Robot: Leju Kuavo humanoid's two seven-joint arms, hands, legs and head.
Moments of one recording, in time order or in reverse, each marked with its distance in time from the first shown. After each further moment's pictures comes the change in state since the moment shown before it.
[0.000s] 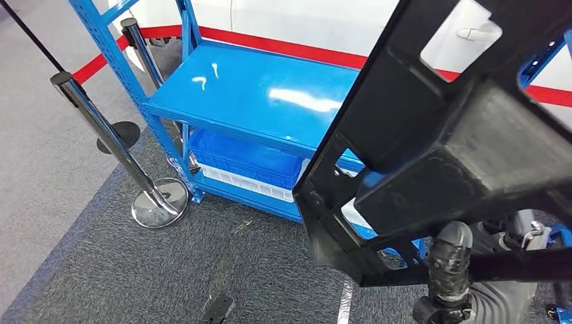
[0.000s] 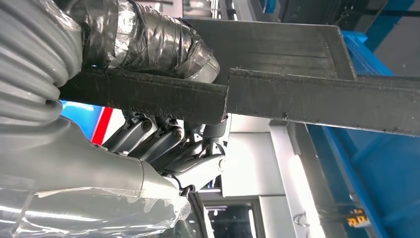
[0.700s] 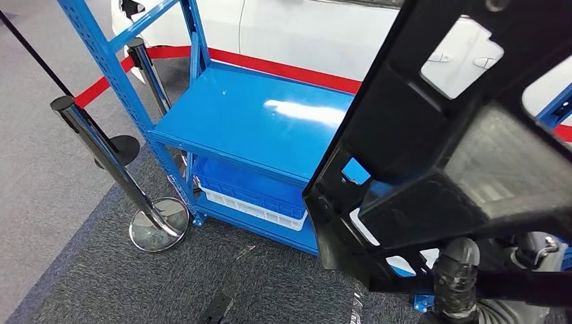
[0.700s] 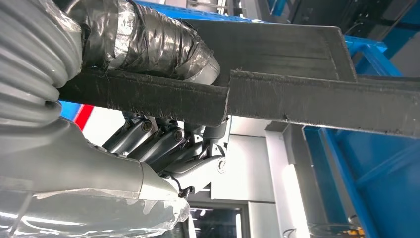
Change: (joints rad) left arm 0.005 -0.013 0.000 0.000 -0.004 0.007 -0.002; right arm 0.014 -0.029 0.000 -0.023 0.065 -0.006 0.015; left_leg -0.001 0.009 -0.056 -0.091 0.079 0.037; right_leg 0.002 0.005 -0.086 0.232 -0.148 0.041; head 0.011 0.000
